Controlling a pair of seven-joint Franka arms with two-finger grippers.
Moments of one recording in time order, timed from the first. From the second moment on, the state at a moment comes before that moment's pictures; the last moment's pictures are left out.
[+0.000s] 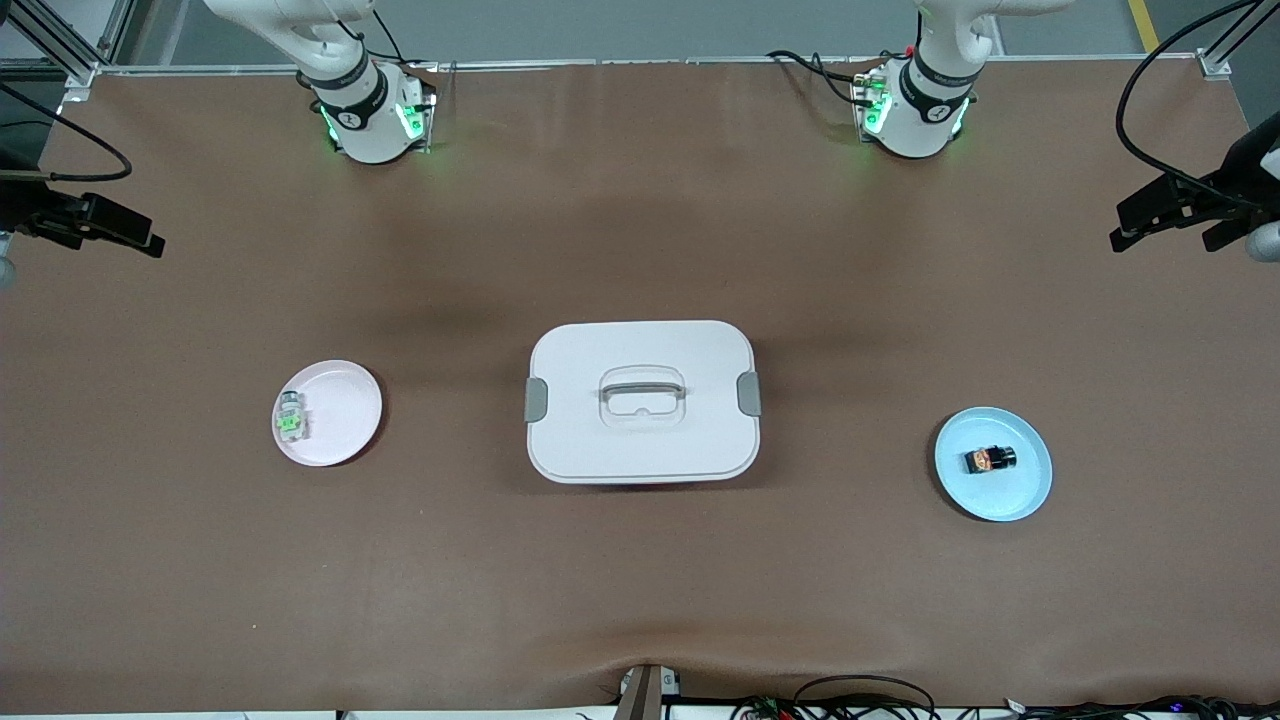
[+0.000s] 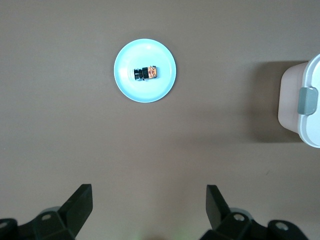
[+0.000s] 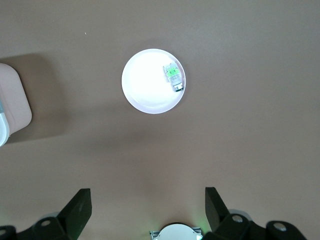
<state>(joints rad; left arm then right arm) -0.05 -0.04 0.04 -1.56 -0.02 1.51 -0.02 0.00 -0.01 -0.06 -1.57 0.04 1.42 0.07</state>
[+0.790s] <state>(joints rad) -0.05 -0.04 0.04 -1.56 -0.02 1.51 -0.02 0.00 -0.09 -0.05 -1.67 0.00 1.51 0.07</state>
